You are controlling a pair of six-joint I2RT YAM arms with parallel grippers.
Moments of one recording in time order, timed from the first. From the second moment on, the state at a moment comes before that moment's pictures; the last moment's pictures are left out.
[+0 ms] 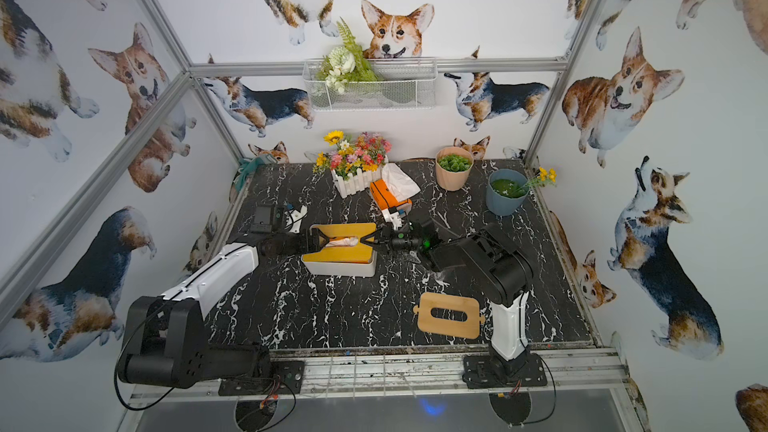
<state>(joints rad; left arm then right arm) -0.08 1.38 0.84 -0.42 0.40 -0.24 0.55 1.91 0.86 0.82 -0.84 1.35</state>
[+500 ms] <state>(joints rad) -0.07 1.39 0.84 -0.42 0.40 -0.24 0.56 1.94 0.85 0.89 -0.84 1.38</state>
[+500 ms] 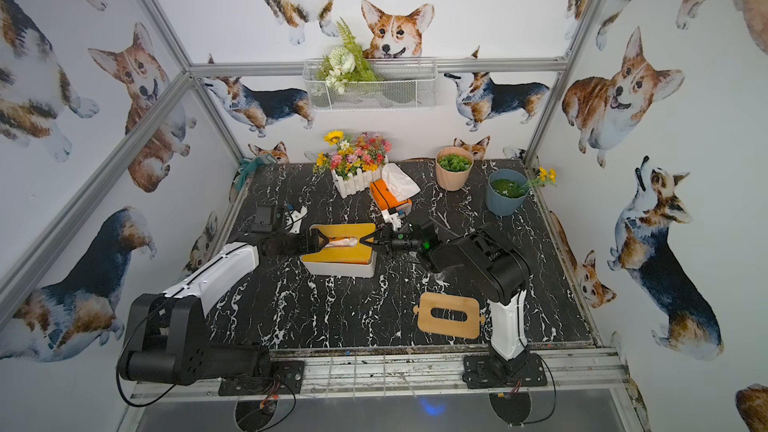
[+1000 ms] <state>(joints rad) -0.07 1.39 0.84 -0.42 0.40 -0.24 0.56 1.96 0.84 0.96 -0.84 1.42</state>
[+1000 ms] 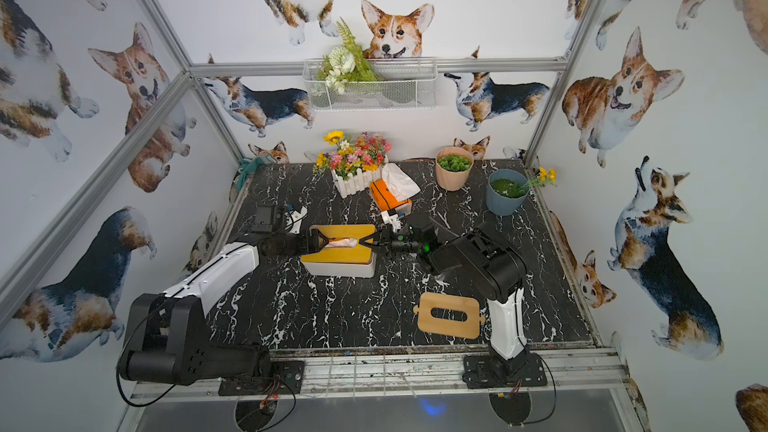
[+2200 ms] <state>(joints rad) -0.07 1.42 0.84 -0.43 0.36 -0.21 0.57 1.97 0.86 0.92 -0.86 1.36</state>
